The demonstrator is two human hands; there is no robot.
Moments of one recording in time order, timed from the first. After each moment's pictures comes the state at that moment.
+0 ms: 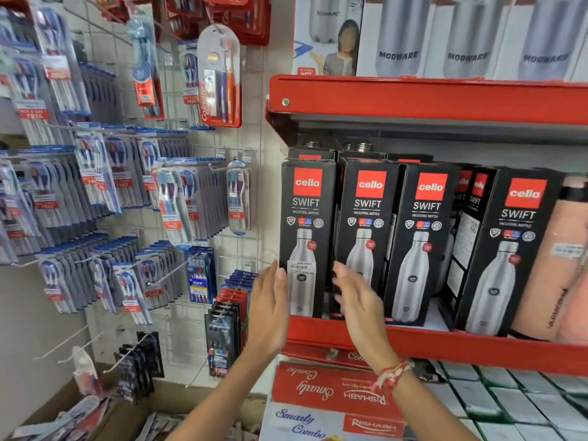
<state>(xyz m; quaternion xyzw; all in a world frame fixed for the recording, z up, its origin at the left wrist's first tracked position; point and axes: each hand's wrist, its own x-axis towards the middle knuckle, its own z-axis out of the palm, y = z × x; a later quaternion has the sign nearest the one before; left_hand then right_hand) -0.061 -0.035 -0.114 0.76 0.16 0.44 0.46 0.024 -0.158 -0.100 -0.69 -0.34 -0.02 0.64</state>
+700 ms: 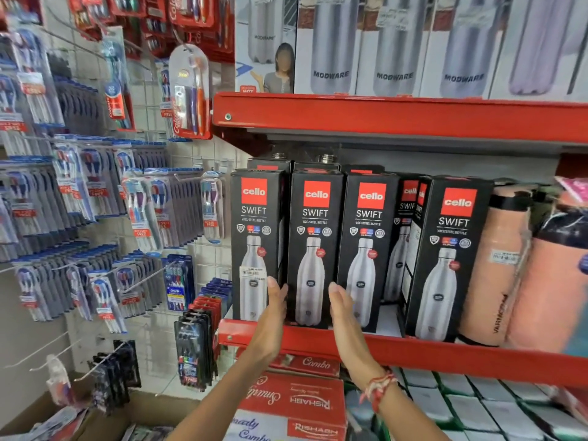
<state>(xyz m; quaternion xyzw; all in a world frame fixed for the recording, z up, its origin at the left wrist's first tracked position) -0.018 -0.115 -0.101 0.68 0.19 0.25 0.66 0.060 -0.221 -0.107 -0.70 -0.27 0.15 0.64</state>
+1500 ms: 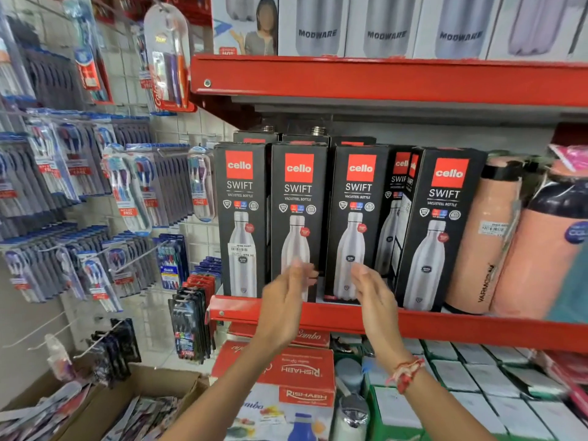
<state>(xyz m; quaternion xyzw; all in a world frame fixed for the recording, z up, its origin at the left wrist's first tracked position) -0.015 -0.151 -0.103 0.75 0.12 0.37 0.53 0.092 -0.265 -0.124 -0.68 -0.24 0.01 0.69</state>
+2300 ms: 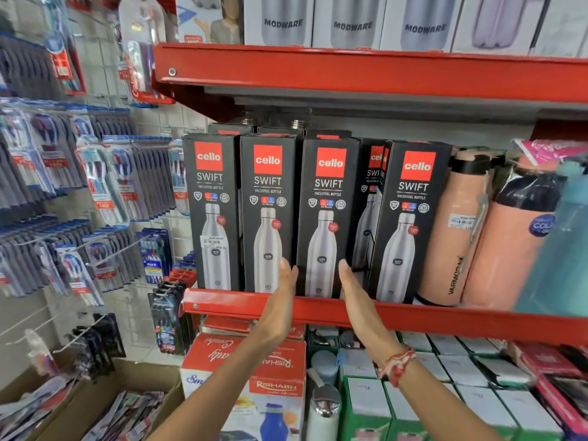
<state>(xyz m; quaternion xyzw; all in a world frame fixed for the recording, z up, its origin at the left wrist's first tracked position) 0.017 -0.180 -0.119 0.75 0.16 0.19 0.62 0.096 -0.300 -0.112 -0.75 -0.26 0.16 0.59</state>
